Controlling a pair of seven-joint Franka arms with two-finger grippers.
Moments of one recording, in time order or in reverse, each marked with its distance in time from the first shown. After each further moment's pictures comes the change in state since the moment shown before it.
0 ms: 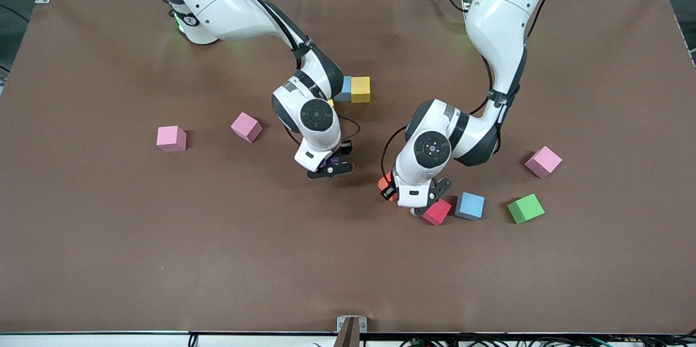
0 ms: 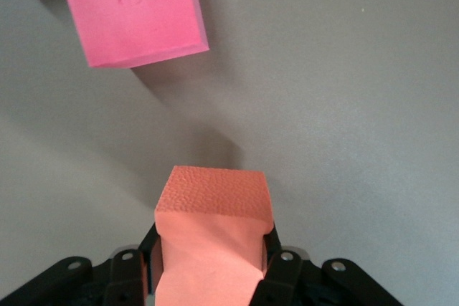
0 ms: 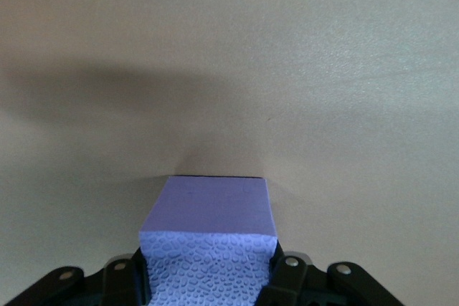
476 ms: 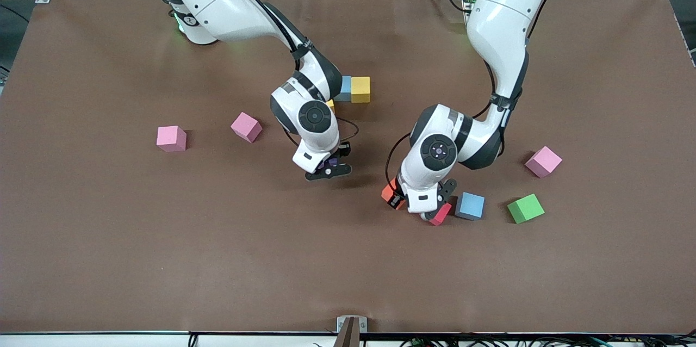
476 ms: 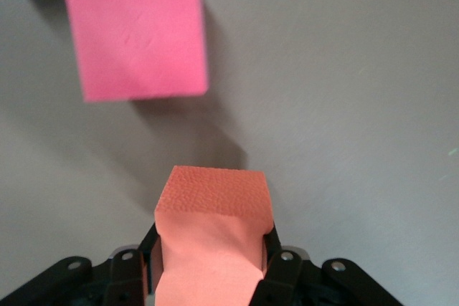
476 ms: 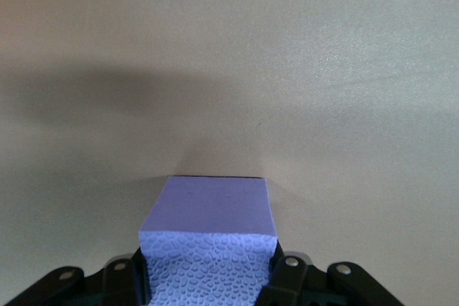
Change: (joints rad) left arm 0.005 0.025 0.031 -0.006 0.000 0.116 -0.093; right arm -0.002 0.000 -0.005 0.001 0.000 -0.001 -0.001
